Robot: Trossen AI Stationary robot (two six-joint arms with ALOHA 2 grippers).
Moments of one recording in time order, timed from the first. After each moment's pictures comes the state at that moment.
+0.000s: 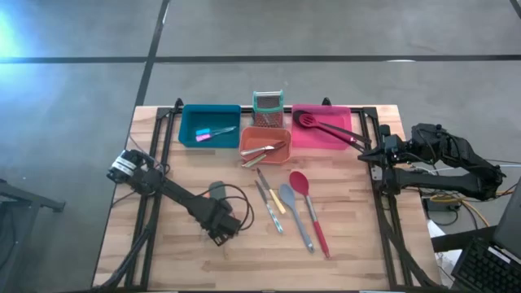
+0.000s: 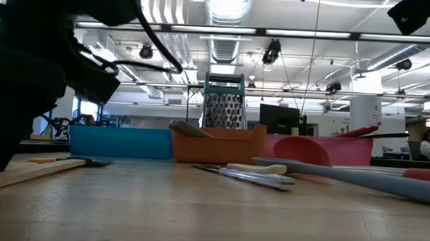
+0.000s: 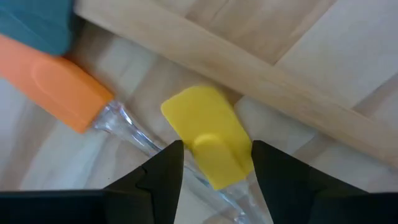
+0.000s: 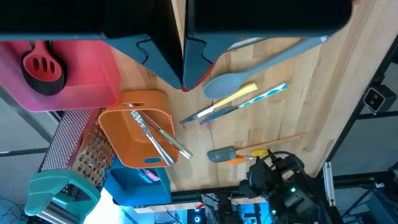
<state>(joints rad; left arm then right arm) -0.46 1.78 1.09 -0.91 0.10 -1.13 -0.22 0.35 0.85 -0.94 -0.15 0.02</state>
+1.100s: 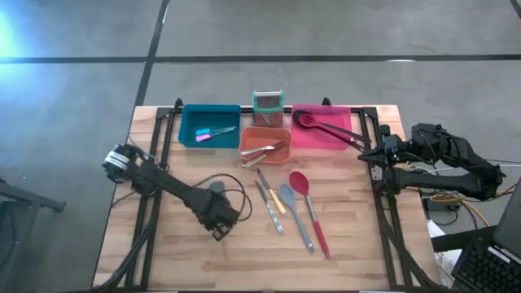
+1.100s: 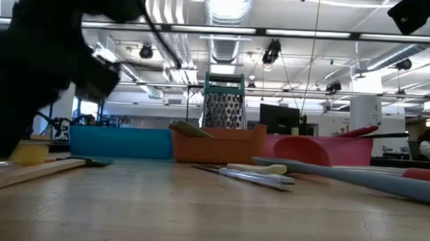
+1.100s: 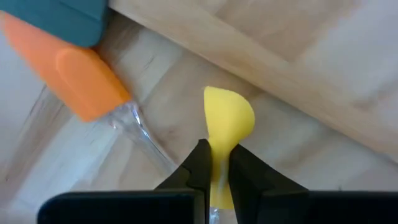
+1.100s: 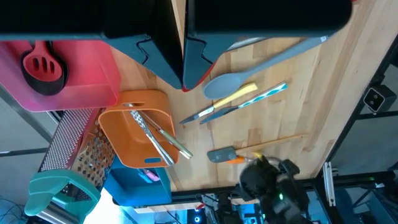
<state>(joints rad) -0.39 1.69 1.04 -0.89 0.15 -1.12 -0.22 0.35 0.85 -0.94 -0.15 0.02</state>
